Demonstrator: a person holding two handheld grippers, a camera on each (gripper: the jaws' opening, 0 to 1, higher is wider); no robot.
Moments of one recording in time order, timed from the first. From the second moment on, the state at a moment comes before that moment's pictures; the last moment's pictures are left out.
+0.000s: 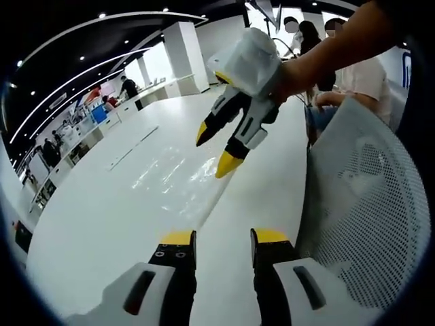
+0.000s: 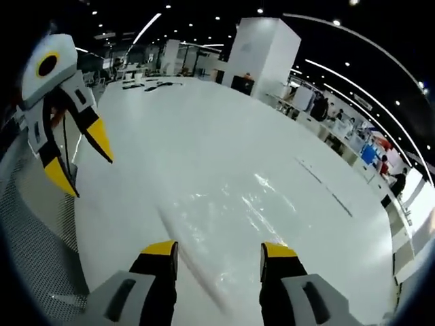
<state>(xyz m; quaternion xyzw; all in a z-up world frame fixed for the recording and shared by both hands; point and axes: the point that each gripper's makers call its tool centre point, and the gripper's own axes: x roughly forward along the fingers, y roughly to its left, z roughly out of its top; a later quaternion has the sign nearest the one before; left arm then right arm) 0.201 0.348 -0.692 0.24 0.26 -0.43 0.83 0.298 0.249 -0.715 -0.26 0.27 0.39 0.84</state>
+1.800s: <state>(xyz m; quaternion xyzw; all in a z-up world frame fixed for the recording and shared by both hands) 0.200 0.366 -0.675 0.11 0.24 -0.37 0.89 0.234 0.208 -0.649 -0.11 0.20 0.33 0.91</state>
